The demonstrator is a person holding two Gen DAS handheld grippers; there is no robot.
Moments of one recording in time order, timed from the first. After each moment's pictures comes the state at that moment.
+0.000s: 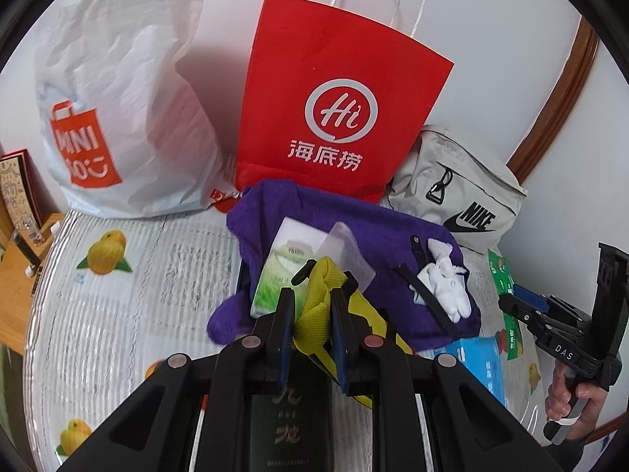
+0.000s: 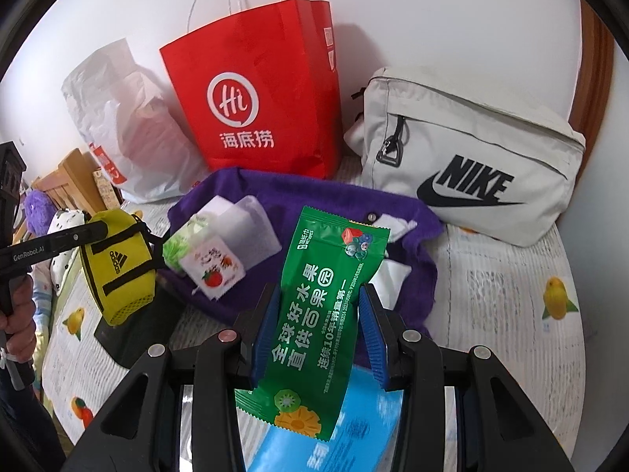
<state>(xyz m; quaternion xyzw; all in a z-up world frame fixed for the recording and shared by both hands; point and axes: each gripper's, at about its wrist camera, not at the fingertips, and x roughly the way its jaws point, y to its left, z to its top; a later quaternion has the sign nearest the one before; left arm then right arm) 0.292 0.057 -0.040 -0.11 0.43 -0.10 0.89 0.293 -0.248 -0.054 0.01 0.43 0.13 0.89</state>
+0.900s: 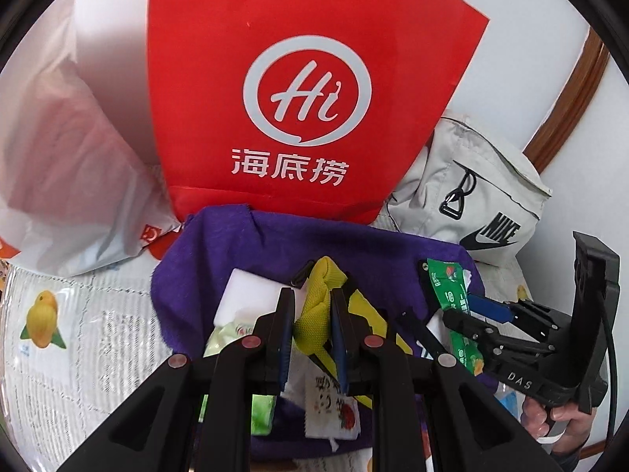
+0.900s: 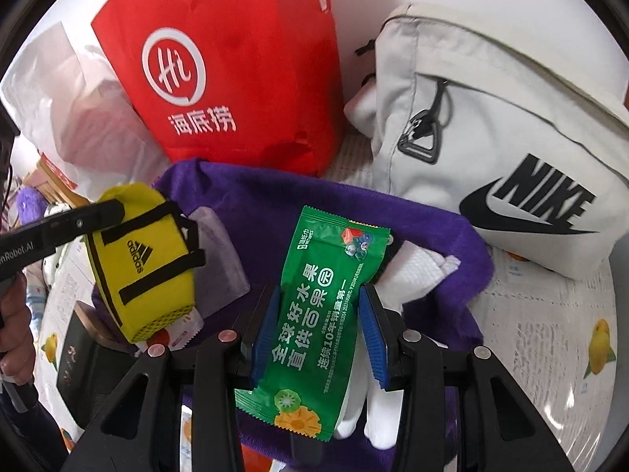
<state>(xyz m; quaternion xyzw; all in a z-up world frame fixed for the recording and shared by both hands) 0.399 -0.001 -0.072 -0.08 0.46 -0.12 0.88 0.398 -0.231 -0.113 0.00 0.49 0.14 0.86</state>
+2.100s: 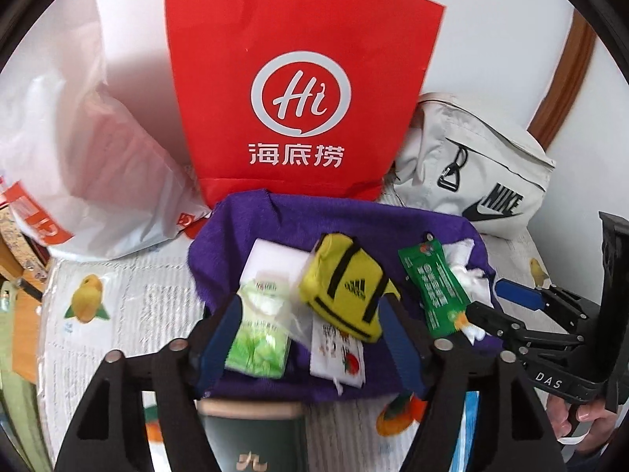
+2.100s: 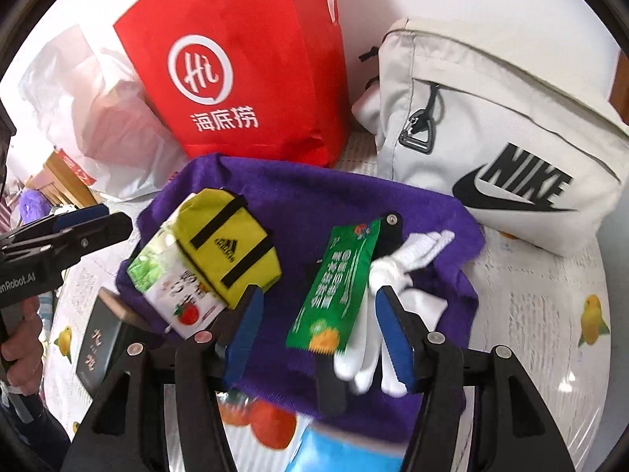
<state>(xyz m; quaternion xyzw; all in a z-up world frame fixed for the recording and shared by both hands) 0.344 -0.009 -0.045 -0.02 0.46 -0.08 0.88 0.358 -0.225 -0.091 0.02 0.49 0.13 0.86</state>
